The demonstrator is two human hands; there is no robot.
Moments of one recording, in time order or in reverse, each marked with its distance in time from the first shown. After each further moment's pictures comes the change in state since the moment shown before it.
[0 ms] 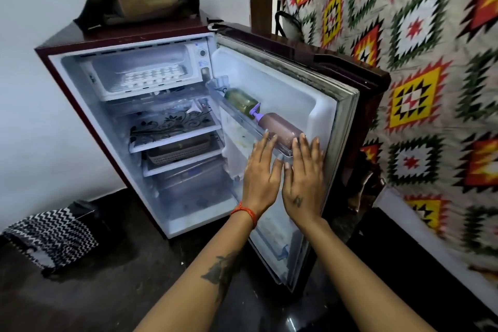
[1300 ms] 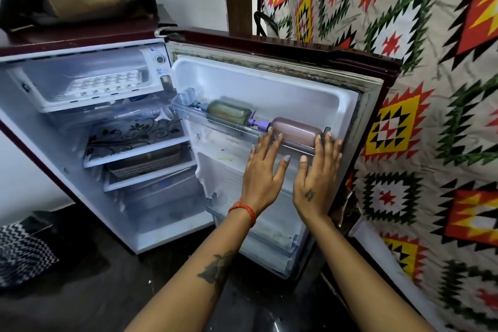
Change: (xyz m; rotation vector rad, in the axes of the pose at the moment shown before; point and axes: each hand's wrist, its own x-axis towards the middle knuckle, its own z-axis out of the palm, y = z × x) left_hand 0.114 0.019 0.124 0.100 -0.084 0.044; right_hand 0.104 0.150 0.014 0.097 0.113 0.221
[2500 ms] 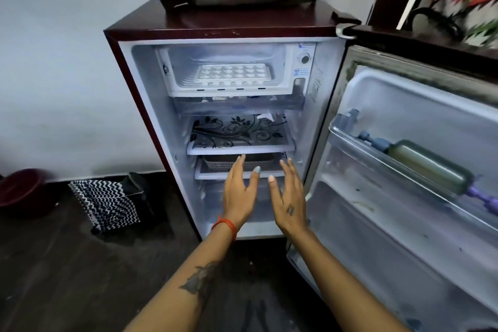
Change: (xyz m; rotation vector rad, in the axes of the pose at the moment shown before) left_hand -0.018 -0.271 -0.222 -0.125 0.384 -0.602; right_hand -0.094 -0.196 0.284 0.357 -0.760 0.037
